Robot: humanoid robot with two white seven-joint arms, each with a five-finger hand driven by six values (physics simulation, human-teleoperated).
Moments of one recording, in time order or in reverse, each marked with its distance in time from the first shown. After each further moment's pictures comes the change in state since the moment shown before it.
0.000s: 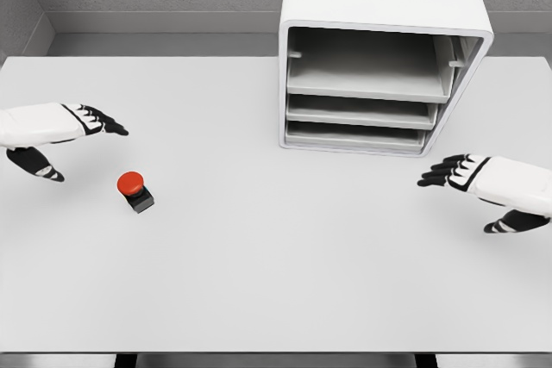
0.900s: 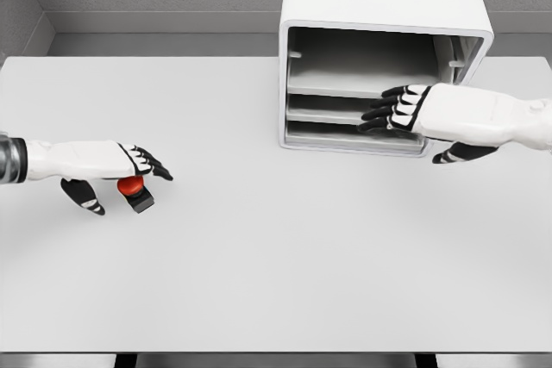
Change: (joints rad) left arm -0.023 -0.114 -0.106 -0.024 -0.026 0.000 -0.097; right arm -0.563 0.036 0.415 0.001 -0.030 0.001 0.000
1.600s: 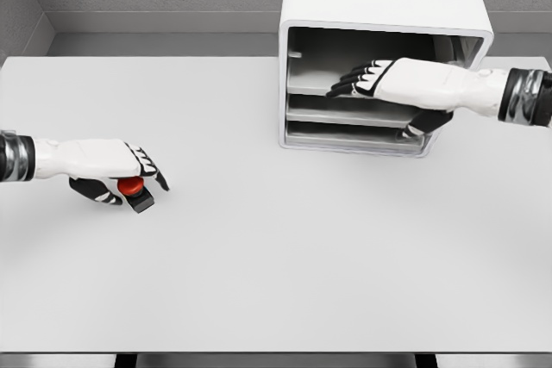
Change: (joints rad) left arm -0.006 -0.018 -0.001 -0.005 -0.025 0.000 0.000; right arm -0.207 0.138 0.191 0.167 -0.025 0.137 0.000
